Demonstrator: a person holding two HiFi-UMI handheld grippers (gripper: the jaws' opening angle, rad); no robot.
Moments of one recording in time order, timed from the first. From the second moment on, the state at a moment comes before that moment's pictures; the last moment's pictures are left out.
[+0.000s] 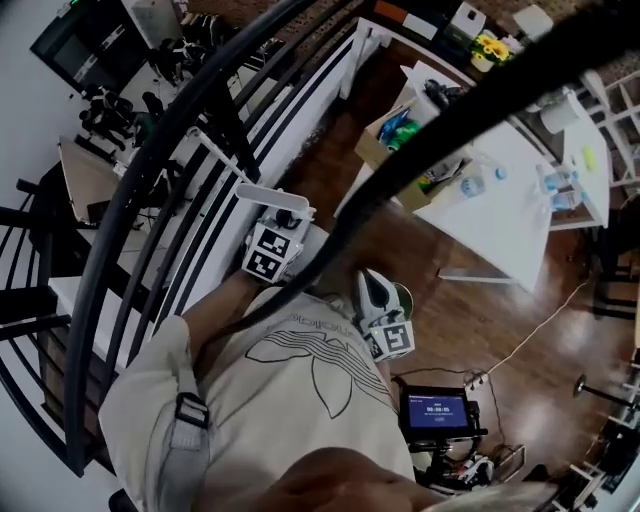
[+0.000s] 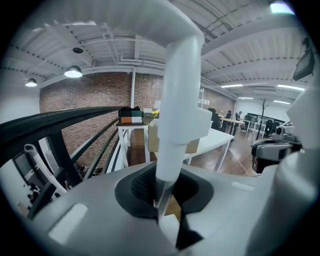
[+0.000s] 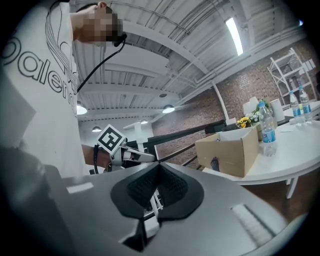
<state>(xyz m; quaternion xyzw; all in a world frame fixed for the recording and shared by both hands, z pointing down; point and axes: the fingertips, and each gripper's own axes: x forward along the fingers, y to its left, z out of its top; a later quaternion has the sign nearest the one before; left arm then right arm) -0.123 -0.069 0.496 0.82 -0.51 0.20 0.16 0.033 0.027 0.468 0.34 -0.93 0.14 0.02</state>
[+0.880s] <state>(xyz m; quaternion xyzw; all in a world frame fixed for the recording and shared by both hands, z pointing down) -0.116 -0.103 0.595 0.81 -0.49 0.24 0.19 0.048 0.032 0.478 0.37 -0.92 0.16 0.02</state>
